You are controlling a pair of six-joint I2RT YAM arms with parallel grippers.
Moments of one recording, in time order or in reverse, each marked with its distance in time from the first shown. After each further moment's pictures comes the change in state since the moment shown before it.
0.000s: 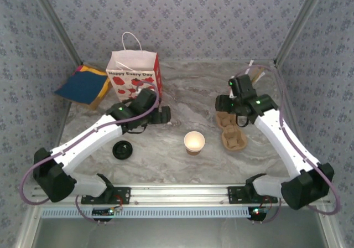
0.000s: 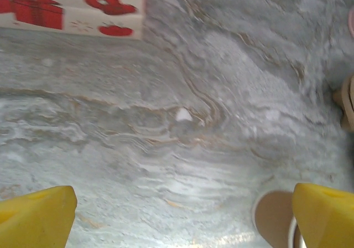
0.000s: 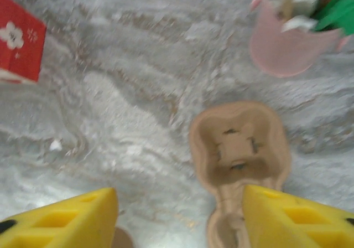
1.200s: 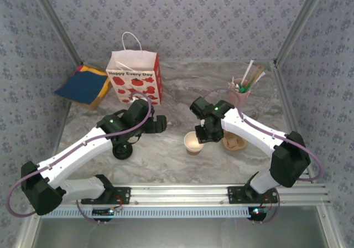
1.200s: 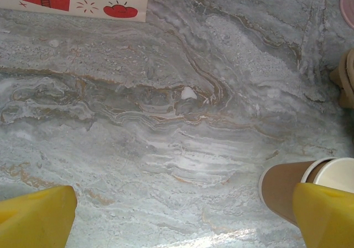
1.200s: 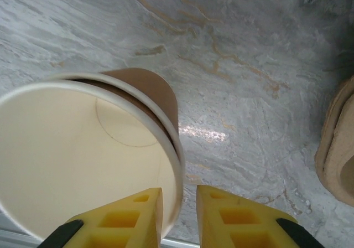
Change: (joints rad) left arm -0.022 -0.179 -0.161 0.026 -0.006 -0.003; right arm 0.332 0.229 -0.071 -0.209 -0.110 0.150
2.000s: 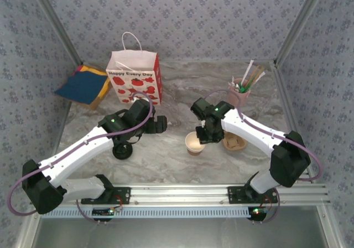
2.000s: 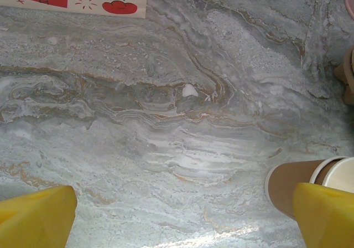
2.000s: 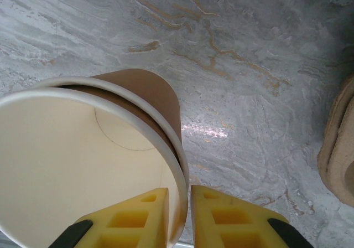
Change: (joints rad) left arm 0.000 0.009 0.000 0.000 0.003 0.006; right arm -0.009 0.000 -0.015 0.014 -0.010 0.000
